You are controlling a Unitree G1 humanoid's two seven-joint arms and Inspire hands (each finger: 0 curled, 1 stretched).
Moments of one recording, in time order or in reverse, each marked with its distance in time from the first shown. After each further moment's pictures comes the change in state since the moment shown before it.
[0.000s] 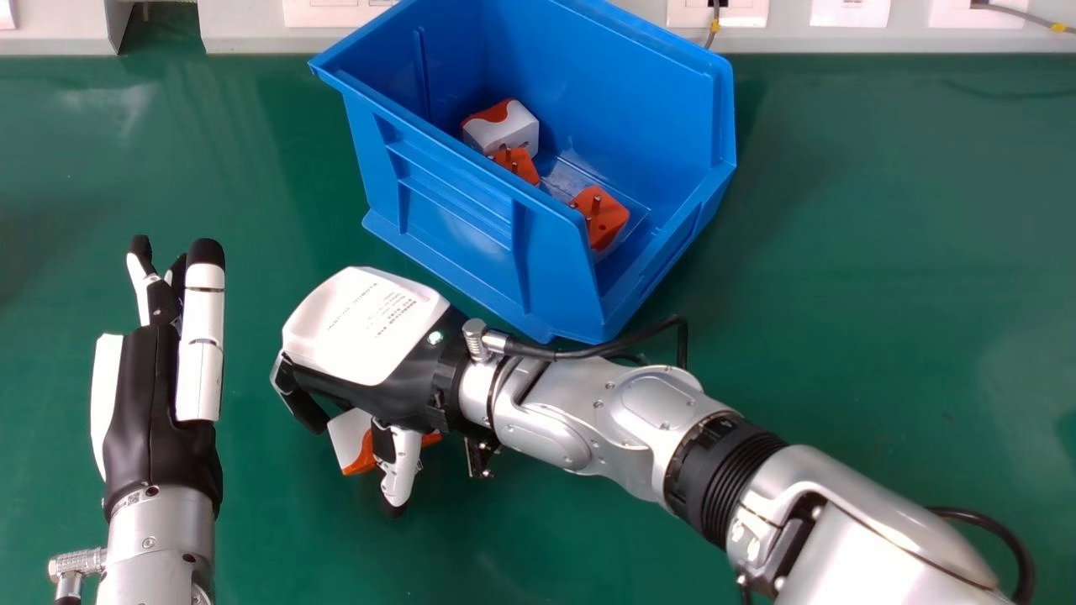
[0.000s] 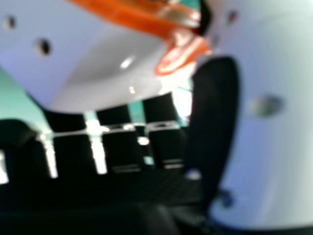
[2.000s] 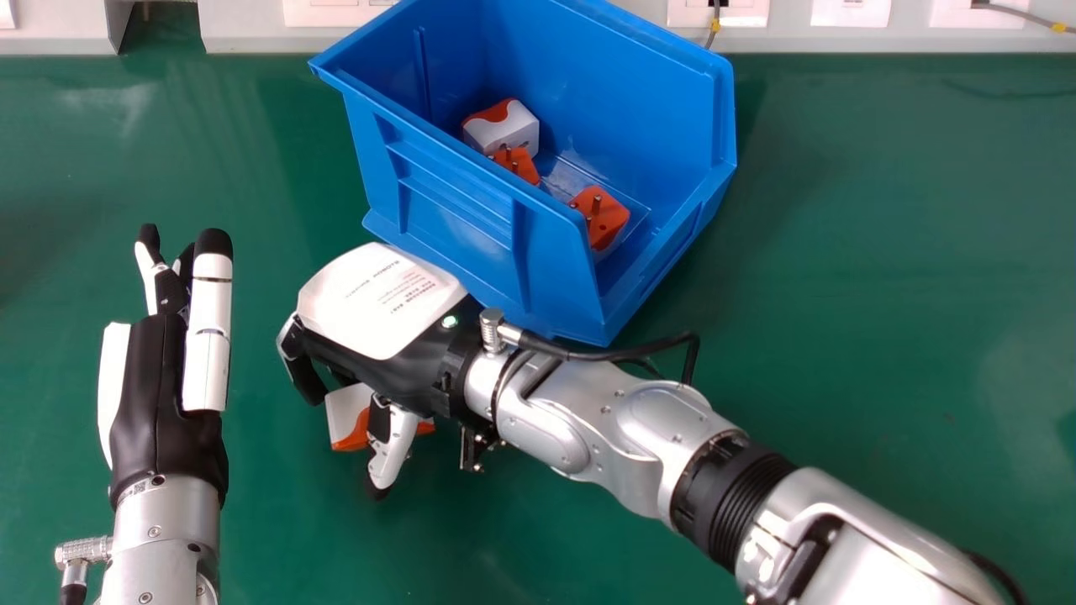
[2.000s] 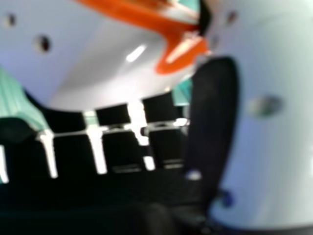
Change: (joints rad) left arm -0.022 0.003 -0.001 0.013 0.000 0.002 -0.007; right arm 0.091 -0.020 -0.070 -0.130 0.053 0.084 0.020
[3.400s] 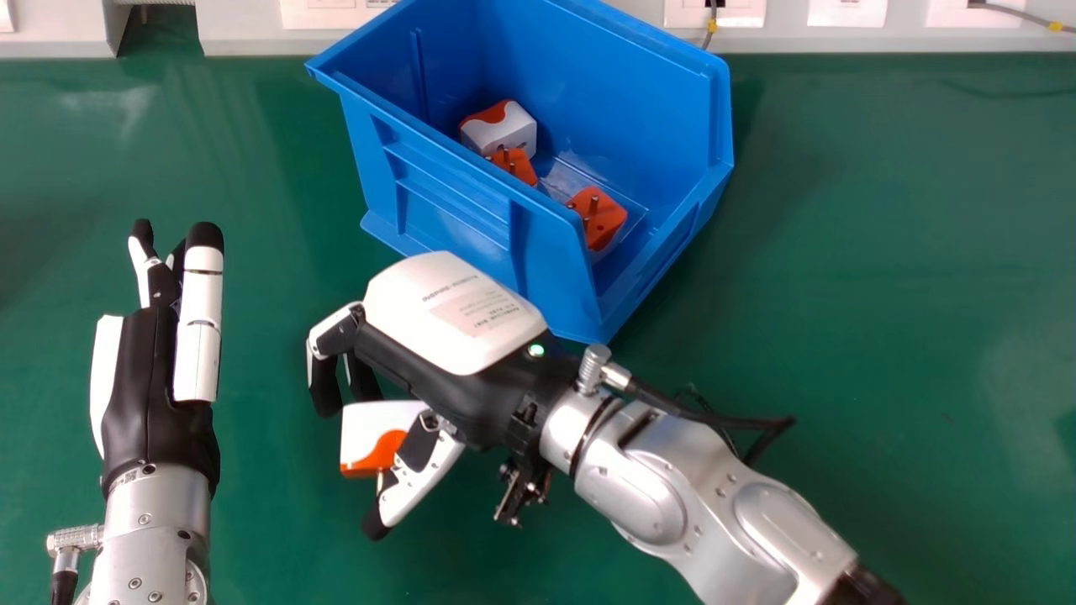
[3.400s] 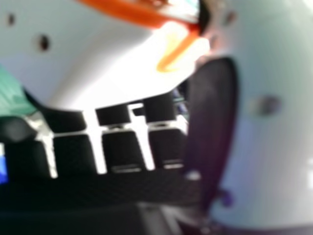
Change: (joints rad) left arm -0.037 0.016 0.030 0.040 -0.003 0.000 -0.018; right arm 0.433 -0.208 -0.135 -0.756 0.100 0.103 0.236
